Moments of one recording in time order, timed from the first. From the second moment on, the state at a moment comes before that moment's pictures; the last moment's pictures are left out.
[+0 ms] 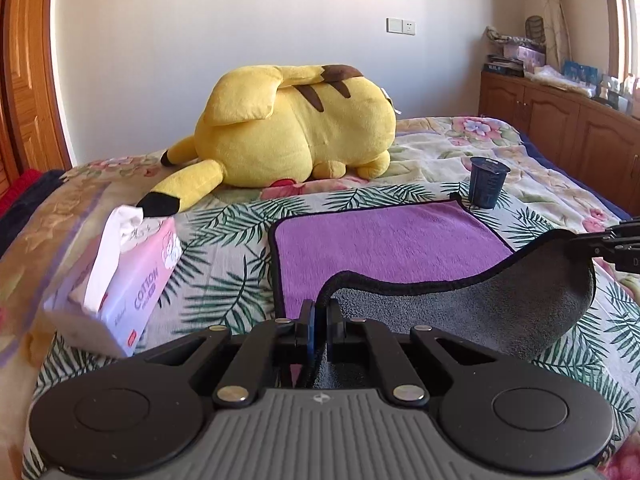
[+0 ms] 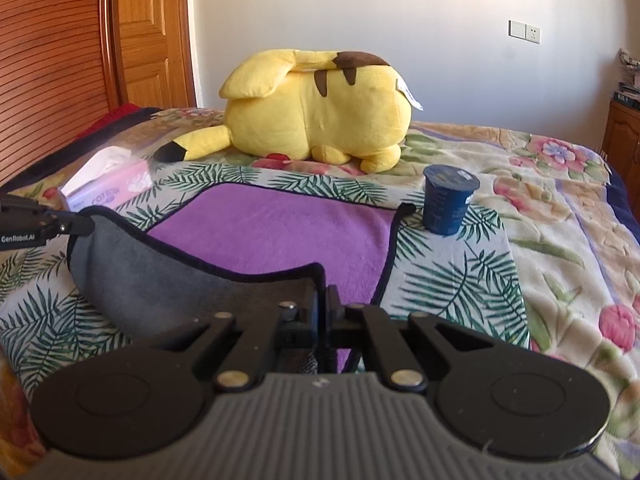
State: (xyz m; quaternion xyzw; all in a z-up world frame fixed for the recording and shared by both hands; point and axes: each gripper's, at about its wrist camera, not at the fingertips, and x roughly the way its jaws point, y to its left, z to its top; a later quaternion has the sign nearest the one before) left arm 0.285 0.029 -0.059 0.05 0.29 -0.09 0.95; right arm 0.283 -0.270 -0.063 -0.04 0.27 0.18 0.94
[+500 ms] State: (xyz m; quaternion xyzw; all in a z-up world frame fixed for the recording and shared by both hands) left arm 0.312 0.024 -0.034 0.06 0.26 -0.09 0.96; right arm 0.303 -0.262 -0.045 -0.08 0.25 0.18 0.95
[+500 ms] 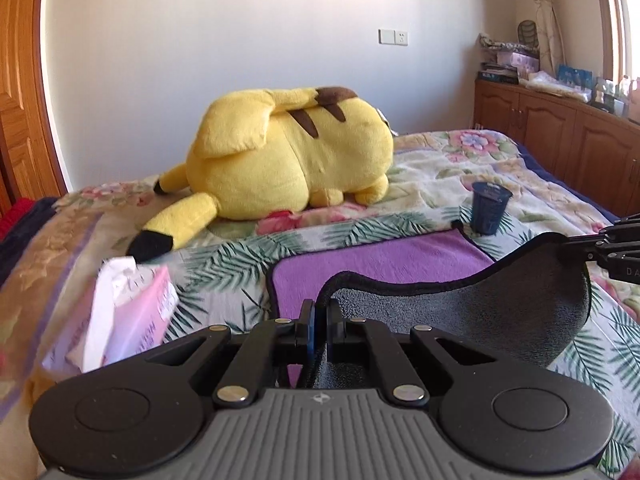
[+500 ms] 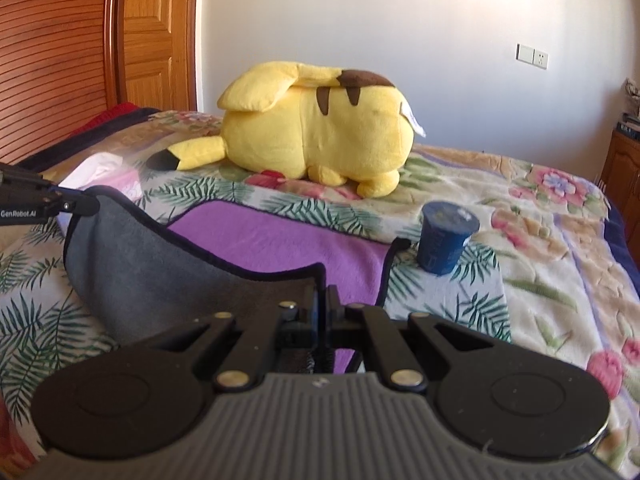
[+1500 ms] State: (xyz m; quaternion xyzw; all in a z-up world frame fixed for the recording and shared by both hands) left arm 0.378 0.008 -0.002 0.11 0.19 -0.05 0.97; right arm 0.370 -0.251 -0.012 -0.14 0.18 0.15 0.96
